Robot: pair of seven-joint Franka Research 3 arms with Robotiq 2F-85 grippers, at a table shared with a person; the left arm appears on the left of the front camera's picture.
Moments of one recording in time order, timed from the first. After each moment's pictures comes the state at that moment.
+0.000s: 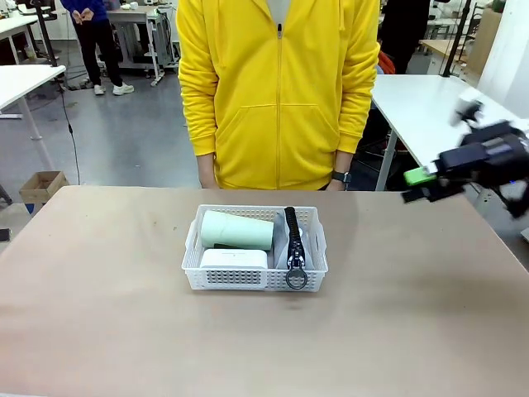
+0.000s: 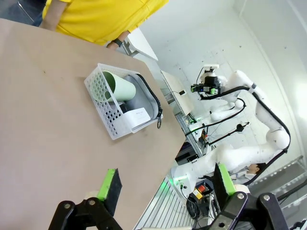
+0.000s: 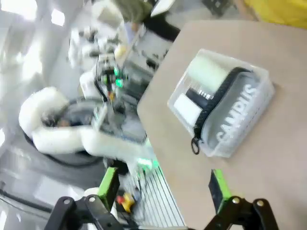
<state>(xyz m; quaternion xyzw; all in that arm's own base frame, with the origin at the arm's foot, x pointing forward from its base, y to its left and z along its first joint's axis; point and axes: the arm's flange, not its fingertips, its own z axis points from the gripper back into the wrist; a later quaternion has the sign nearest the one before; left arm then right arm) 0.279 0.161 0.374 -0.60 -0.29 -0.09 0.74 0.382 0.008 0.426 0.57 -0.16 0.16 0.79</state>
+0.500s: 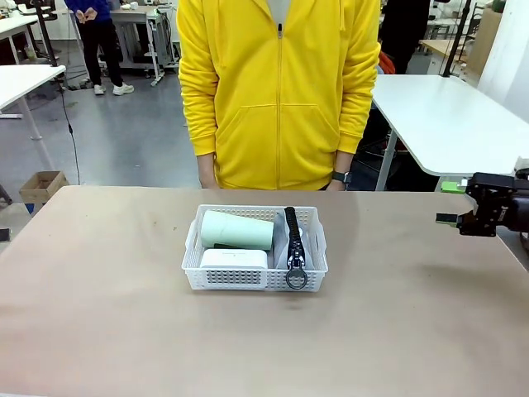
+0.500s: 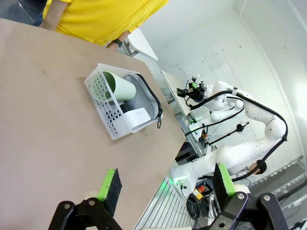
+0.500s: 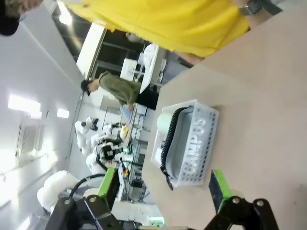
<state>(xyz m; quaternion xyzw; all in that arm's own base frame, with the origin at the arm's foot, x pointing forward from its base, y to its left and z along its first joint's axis) 0.279 0.161 0.374 -0.60 -0.29 -0.09 0.74 0.386 -0.060 0.349 0.61 -0.22 -0.05 0.76</state>
